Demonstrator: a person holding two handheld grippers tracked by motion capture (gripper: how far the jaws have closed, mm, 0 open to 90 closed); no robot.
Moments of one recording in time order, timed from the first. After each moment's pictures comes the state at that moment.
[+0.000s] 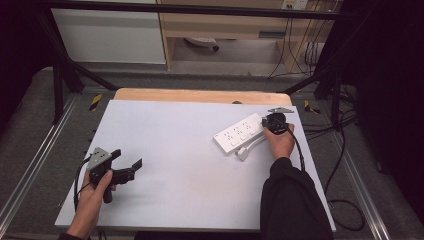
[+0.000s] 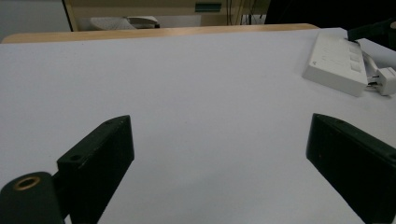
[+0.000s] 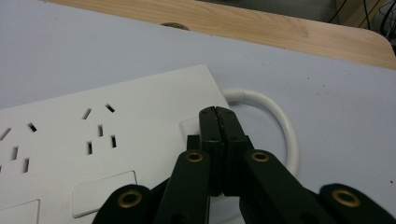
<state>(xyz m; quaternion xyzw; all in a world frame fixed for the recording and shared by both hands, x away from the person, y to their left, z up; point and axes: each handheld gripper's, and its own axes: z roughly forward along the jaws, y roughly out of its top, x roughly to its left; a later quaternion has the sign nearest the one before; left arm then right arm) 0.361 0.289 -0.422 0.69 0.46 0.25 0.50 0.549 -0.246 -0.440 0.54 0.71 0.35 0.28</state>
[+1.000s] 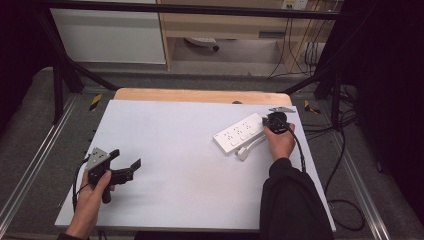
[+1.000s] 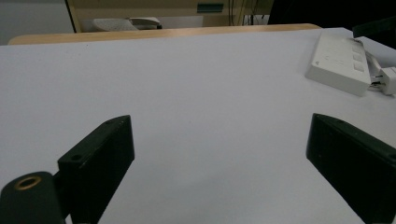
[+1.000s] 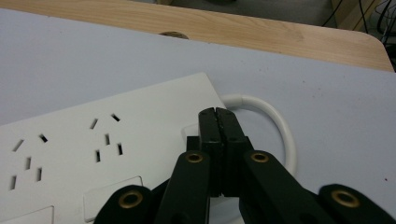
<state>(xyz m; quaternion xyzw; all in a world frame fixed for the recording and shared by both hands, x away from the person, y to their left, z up) 0.360 0.292 -0.422 0.69 0.46 0.25 0.50 0.546 -0.245 -0.434 0.55 0.70 0.36 0.28</state>
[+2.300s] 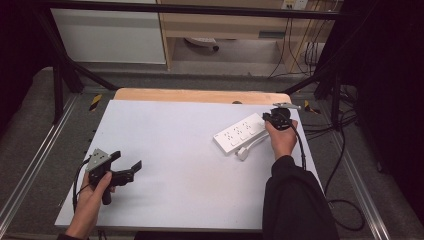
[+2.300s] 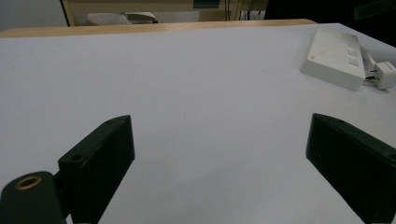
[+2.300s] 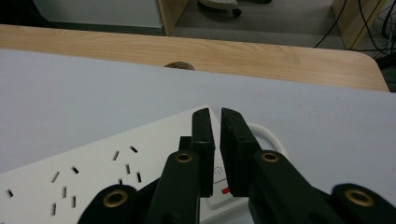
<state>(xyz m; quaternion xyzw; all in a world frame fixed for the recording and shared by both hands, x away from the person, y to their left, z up) 0.358 0.291 -0.424 0.70 0.46 0.24 0.49 0.545 -0.248 -0.413 0.56 0.67 0.40 0.27</state>
